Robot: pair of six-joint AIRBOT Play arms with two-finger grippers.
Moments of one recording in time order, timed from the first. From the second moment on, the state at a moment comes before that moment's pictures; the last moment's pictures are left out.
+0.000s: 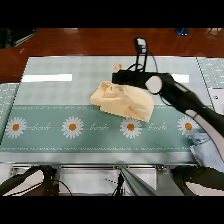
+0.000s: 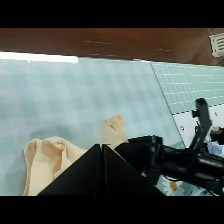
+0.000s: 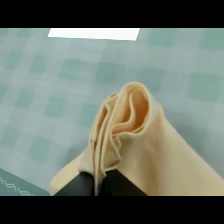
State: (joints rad) left arm 0.24 -1.17 1.53 0.57 -1.27 -1.28; right arm 0.56 -1.42 1.19 -1.20 0.37 1.70
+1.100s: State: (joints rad) left arm 0.26 -1.14 1.53 0.86 -1.32 -1.26; right arm -0.18 -1.22 0.87 -1.14 1.12 1.51
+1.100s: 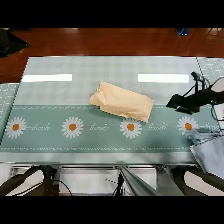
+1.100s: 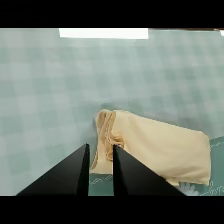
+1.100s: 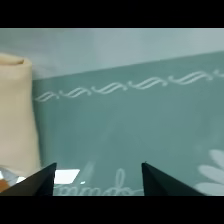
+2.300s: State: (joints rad) left arm 0.26 -1.23 1.53 0.90 -1.32 -1.27; right arm -0.31 -0.91 1.04 -0.93 1.08 1.46
